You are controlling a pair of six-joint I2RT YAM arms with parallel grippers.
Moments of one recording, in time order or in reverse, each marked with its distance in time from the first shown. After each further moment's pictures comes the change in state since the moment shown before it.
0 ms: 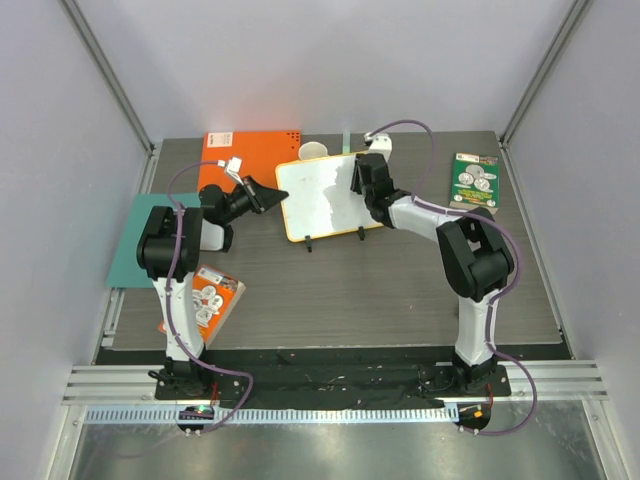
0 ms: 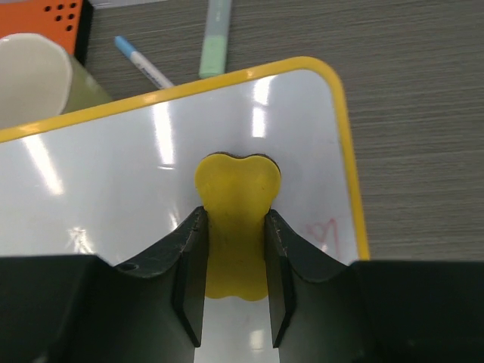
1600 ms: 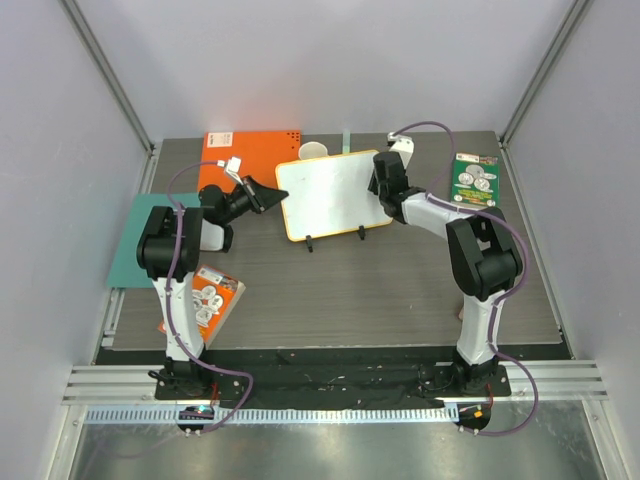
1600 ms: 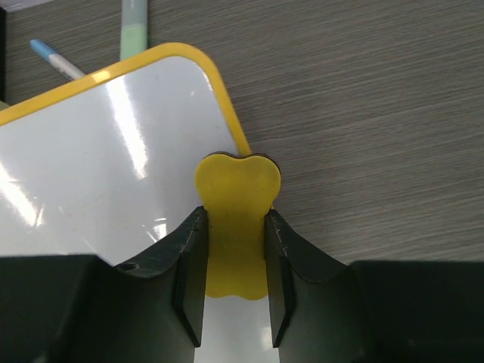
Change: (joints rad) left arm 0.001 0.000 -0.002 0.016 0.000 -0.022; right arm -0.082 -0.022 -0.028 -0.094 0.022 0.100
